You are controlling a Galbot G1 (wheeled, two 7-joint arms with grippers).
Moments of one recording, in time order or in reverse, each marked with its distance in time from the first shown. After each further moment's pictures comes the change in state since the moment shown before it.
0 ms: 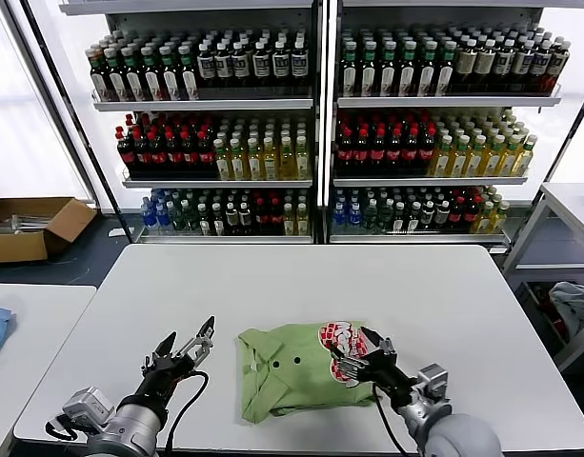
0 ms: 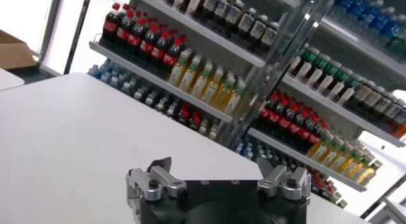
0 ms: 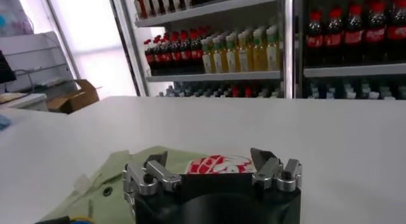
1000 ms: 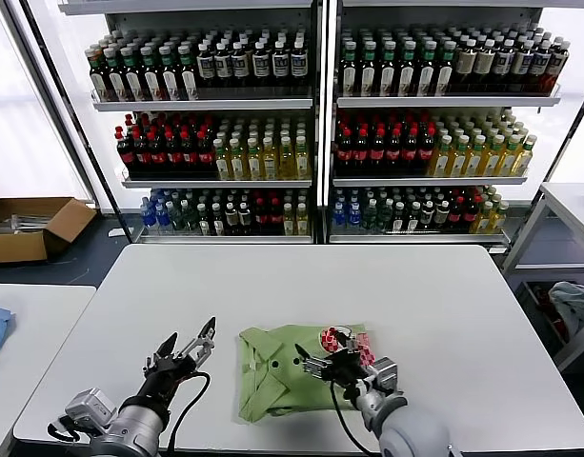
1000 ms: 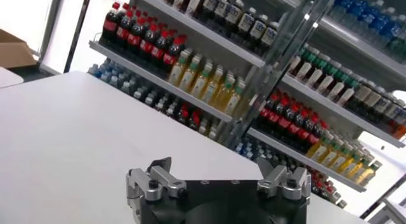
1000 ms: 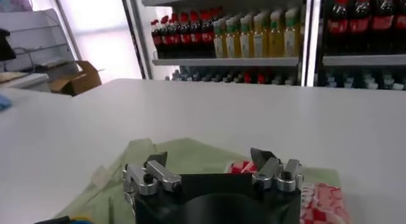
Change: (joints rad) left arm 0.006 -0.016 0.008 0.000 0.020 -0.002 0.006; right arm 0.118 0.084 -0.187 -0.058 -0.098 -0.087 0.107
